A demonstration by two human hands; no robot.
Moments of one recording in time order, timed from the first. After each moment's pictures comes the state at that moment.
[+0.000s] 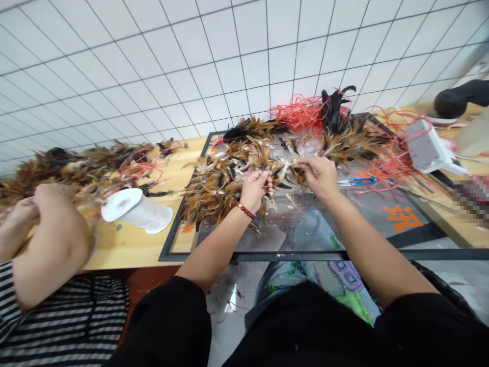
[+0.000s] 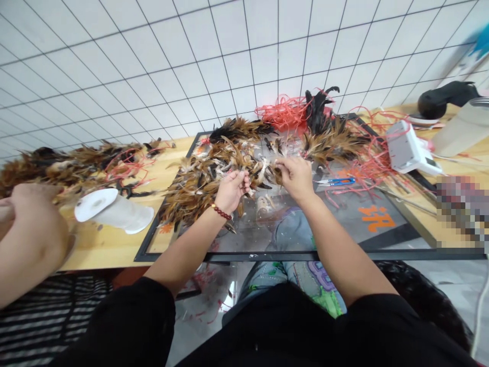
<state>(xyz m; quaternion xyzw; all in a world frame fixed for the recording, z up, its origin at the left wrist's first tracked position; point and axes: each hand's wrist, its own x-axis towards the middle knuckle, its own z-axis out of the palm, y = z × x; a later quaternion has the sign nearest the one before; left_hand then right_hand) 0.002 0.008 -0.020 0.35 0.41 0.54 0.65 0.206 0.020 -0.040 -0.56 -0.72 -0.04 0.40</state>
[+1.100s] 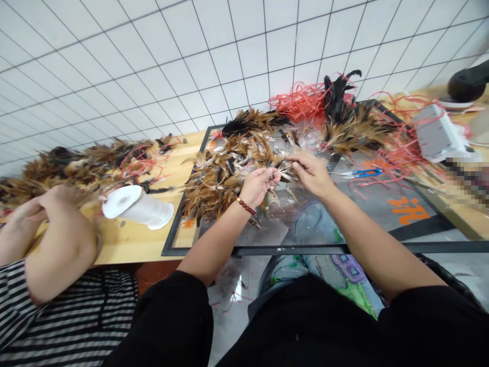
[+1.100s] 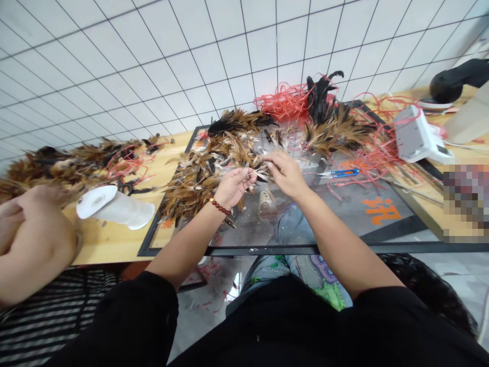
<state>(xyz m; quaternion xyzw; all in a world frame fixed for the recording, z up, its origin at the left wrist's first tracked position) 0.005 0.009 -0.024 0.32 0.38 0.52 0.69 0.188 0.022 -0.044 -0.38 -0.76 0.12 0.51</state>
